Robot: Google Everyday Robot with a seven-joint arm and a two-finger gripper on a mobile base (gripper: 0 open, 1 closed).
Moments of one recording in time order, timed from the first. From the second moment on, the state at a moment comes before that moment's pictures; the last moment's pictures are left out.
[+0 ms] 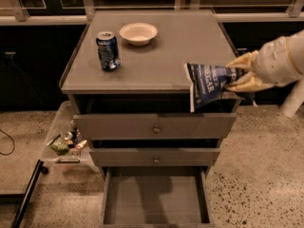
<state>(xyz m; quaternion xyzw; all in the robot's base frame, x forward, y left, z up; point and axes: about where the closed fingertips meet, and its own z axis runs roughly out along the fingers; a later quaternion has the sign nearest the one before) 0.542 -0.228 0.897 -0.69 0.63 0.02 0.36</state>
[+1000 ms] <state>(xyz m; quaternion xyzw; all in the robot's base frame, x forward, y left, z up) 0.675 -0.171 0.916 -0.63 0.64 0.06 0.43</state>
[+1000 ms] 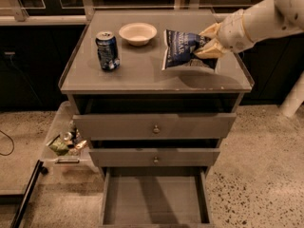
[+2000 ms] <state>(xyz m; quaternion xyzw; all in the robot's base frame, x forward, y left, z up) 0.702 -0.176 0.867 -0.57 0.68 0.07 0.46</state>
